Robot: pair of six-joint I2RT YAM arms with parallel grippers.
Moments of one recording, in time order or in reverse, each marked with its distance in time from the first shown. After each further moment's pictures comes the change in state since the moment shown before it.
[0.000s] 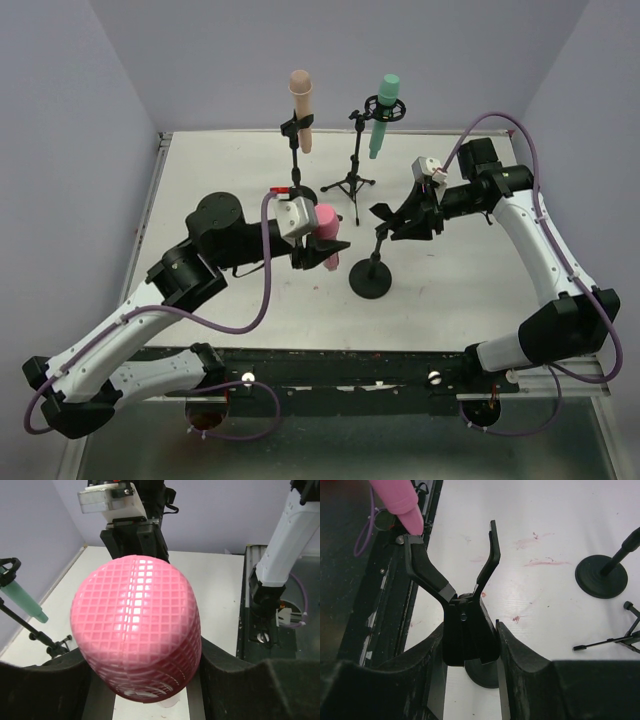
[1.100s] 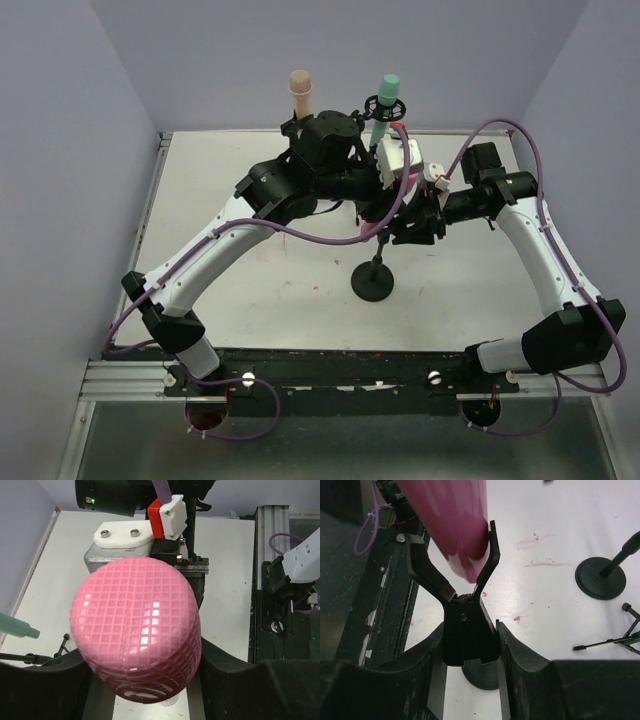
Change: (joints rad) left arm -0.038 0.713 0.875 -0.508 -0.012 0.151; right arm 0.001 -0.053 -0.042 0.018 0.002 -0.005
